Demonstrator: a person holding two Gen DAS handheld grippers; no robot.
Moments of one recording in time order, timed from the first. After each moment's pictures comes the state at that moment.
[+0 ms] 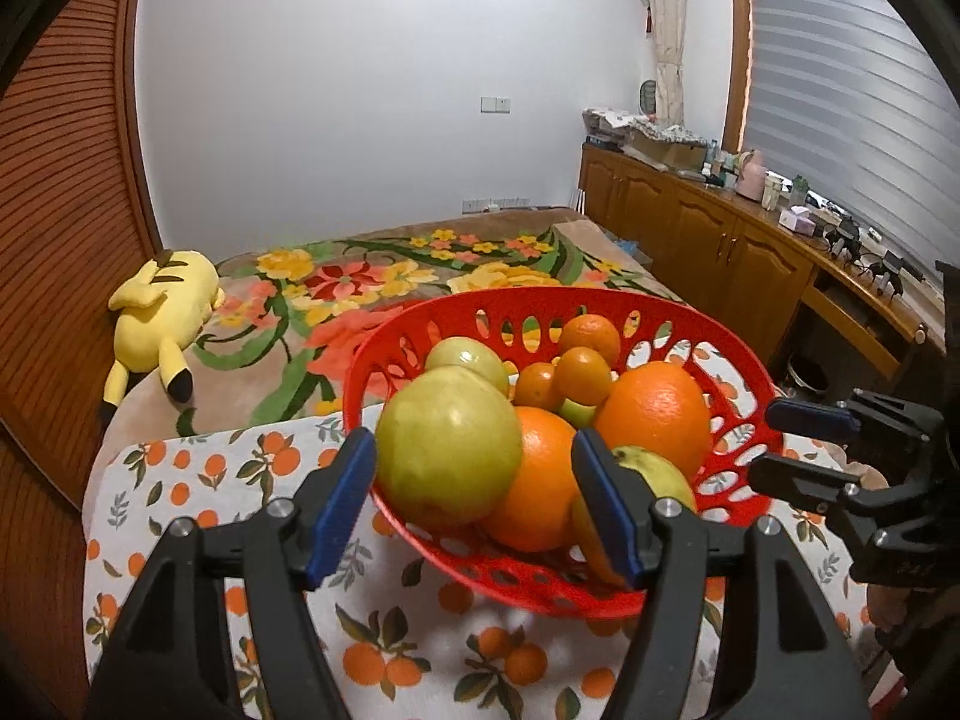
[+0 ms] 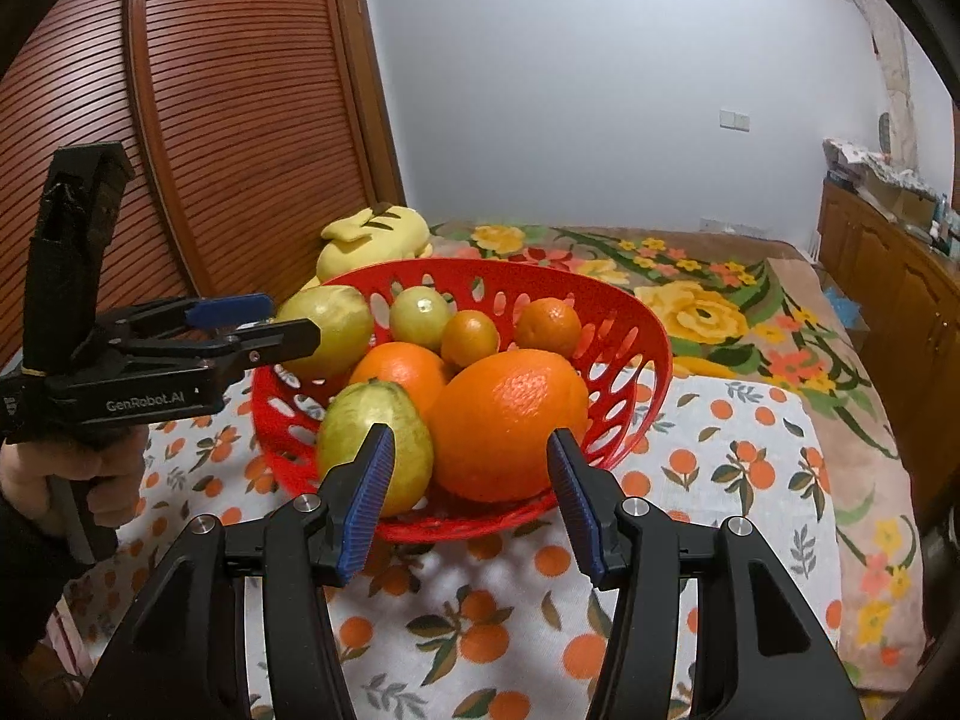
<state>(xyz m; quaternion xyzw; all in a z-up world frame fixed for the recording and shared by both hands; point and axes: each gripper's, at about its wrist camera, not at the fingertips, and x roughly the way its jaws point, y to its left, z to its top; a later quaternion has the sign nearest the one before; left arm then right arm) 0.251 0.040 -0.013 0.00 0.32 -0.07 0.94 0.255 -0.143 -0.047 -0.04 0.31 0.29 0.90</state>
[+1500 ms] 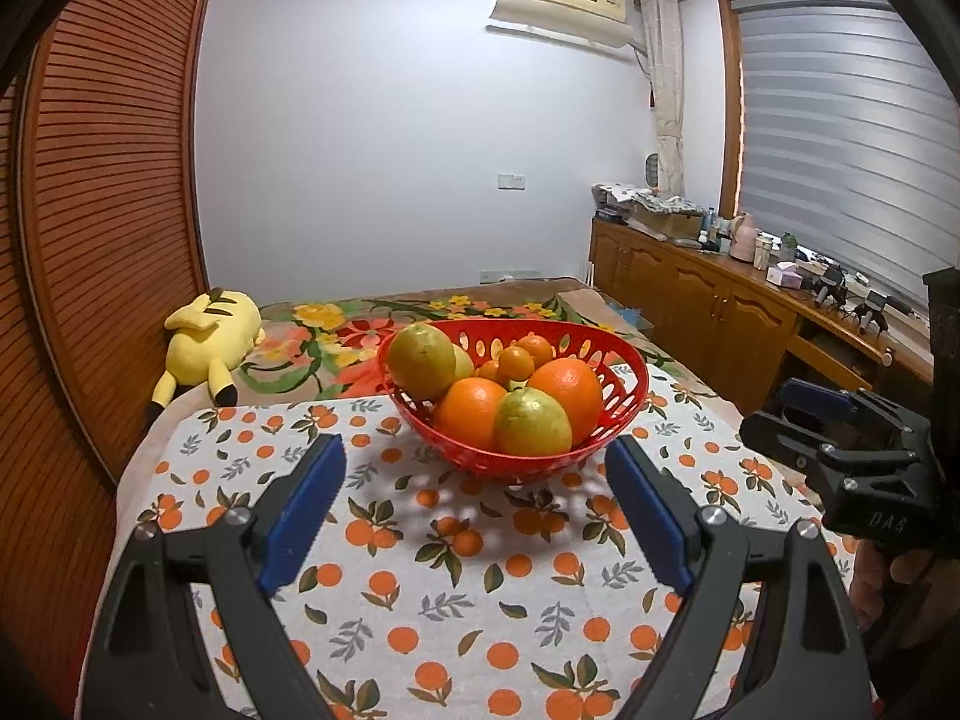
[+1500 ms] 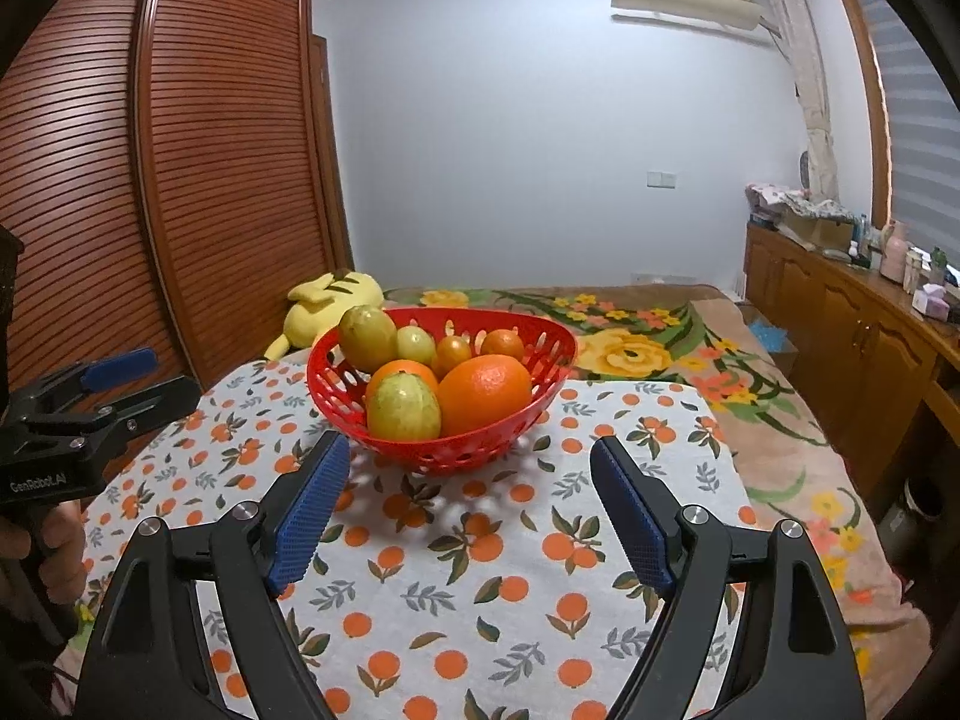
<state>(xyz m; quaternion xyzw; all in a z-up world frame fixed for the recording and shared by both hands) 0.084 0.021 0.023 -0.01 0.24 -0.04 0.97 0.136 -0.173 -0.014 -0.02 0.23 0.21 0.95</state>
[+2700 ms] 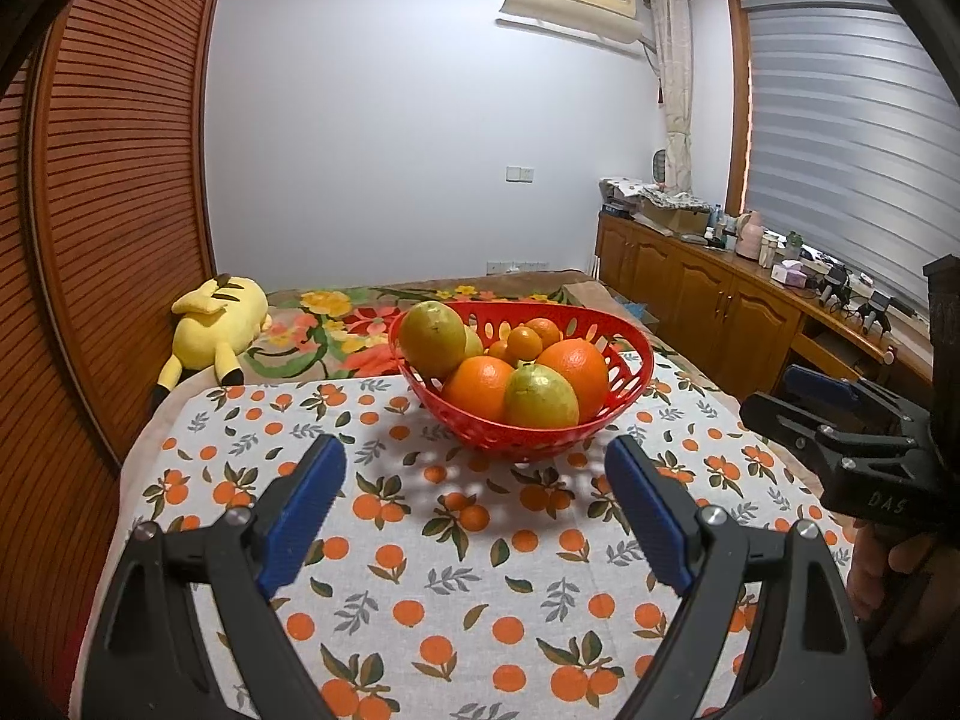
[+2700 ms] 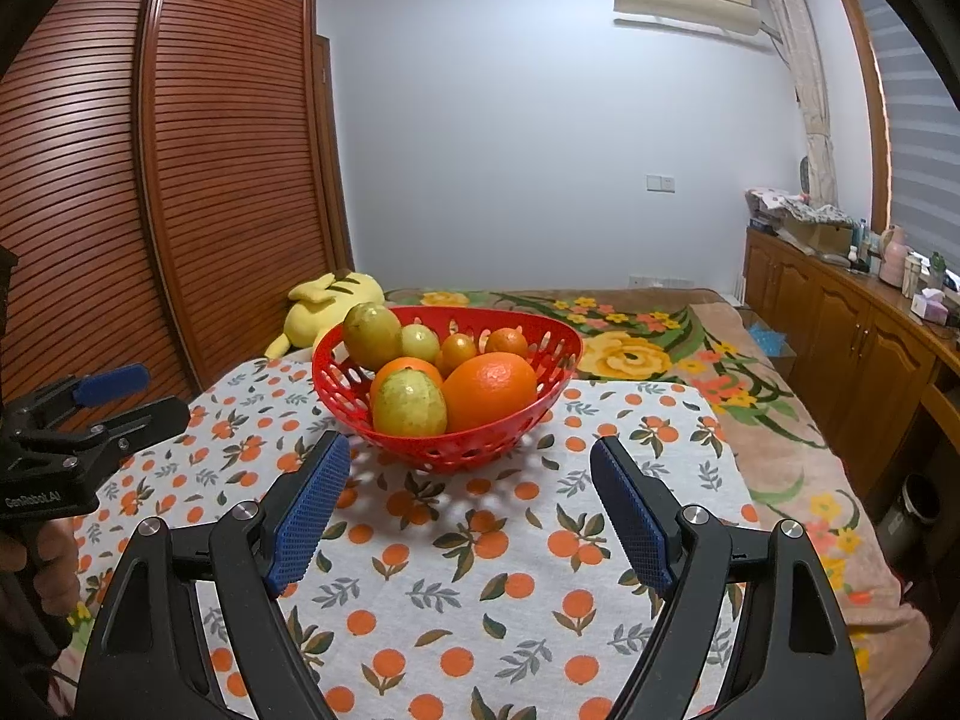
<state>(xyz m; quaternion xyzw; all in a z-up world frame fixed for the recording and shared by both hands) 0.070 0.027 0.013 -0.02 0.24 -0.03 0.97 0.133 -0.172 -0.015 -0.03 0.23 0.21 0.95</state>
